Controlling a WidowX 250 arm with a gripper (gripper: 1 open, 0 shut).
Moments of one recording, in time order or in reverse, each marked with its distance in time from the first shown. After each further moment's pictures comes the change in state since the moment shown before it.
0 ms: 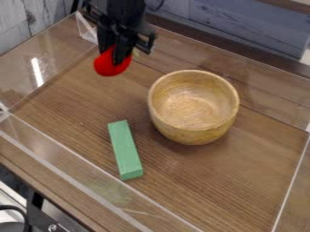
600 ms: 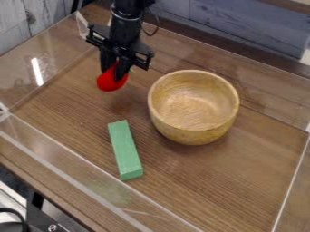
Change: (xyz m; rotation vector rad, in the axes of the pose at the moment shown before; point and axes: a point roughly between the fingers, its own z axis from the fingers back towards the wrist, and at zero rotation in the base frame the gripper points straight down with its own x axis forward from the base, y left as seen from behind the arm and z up) arm 0.020 0.003 -0.049 0.002 0.057 0.101
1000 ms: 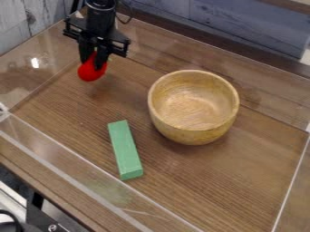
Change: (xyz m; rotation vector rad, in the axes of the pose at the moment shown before) arm 0.010 0.058 -0.020 -0.004 0.013 0.159
